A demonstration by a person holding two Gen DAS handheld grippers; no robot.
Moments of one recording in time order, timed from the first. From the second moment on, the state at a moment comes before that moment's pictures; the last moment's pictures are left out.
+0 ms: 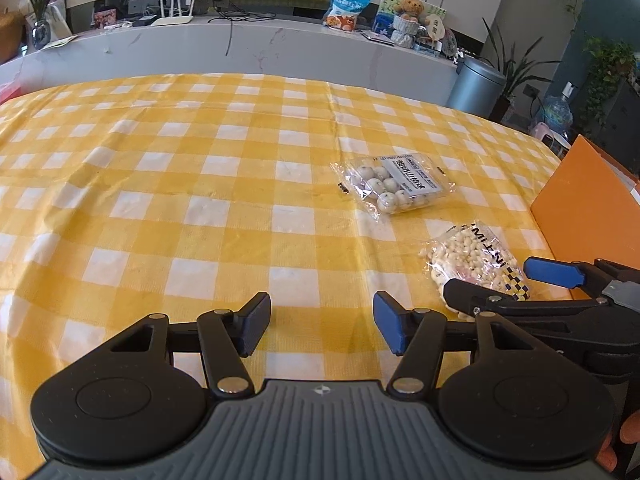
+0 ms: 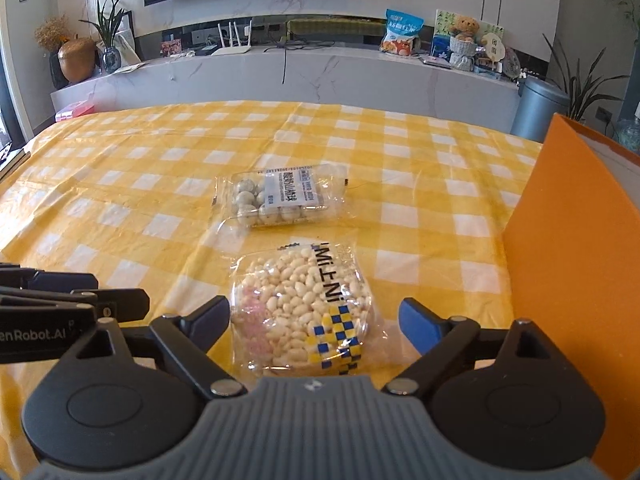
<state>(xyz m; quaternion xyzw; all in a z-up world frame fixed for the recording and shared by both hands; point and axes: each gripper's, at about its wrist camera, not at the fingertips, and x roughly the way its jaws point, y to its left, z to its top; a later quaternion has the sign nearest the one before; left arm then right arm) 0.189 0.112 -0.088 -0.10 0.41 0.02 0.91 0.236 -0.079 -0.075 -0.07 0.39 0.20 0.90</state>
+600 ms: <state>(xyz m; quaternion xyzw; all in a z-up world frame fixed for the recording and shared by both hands) 0.242 0.083 -0.072 0.13 0.32 -0.16 0.92 0.252 -0.095 -0.077 -0.05 0.41 0.17 0.90</state>
